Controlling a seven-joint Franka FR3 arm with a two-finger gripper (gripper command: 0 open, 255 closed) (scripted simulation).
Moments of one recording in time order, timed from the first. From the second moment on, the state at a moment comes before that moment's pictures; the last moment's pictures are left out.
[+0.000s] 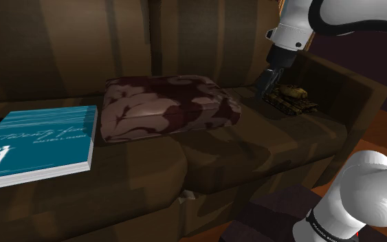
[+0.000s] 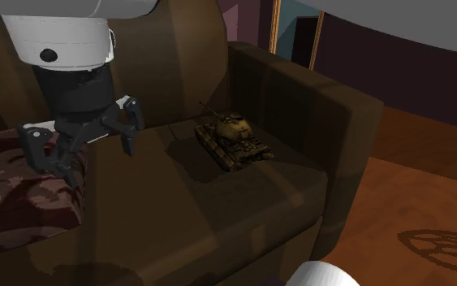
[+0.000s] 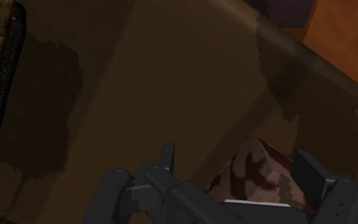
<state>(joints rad) 0.02 -0.75 0.01 -2.28 0.02 1.67 -0.08</state>
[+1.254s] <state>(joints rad) -0.14 -0.33 -0.27 -1.92 -0.05 1.63 -0.19</state>
